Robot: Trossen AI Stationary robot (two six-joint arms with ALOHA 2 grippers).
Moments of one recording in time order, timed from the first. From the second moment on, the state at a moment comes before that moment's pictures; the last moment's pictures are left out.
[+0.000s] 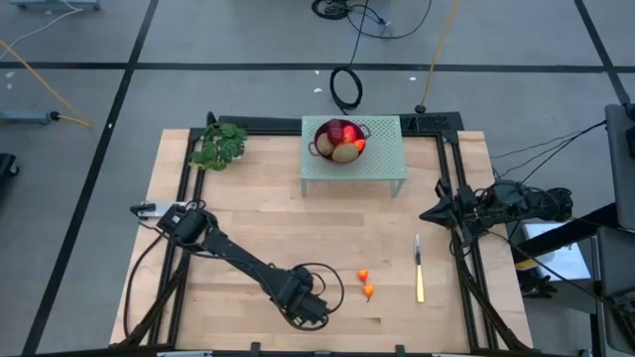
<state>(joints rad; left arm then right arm) -0.51 2.22 1.83 -1.28 0.10 -1.23 0.18 0.00 0.35 -0.35 -0.03 0.22</state>
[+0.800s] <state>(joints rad) -0.47 2.21 1.69 -1.13 0.13 -1.21 0.18 0.00 0.35 -0.35 -0.03 0.22</state>
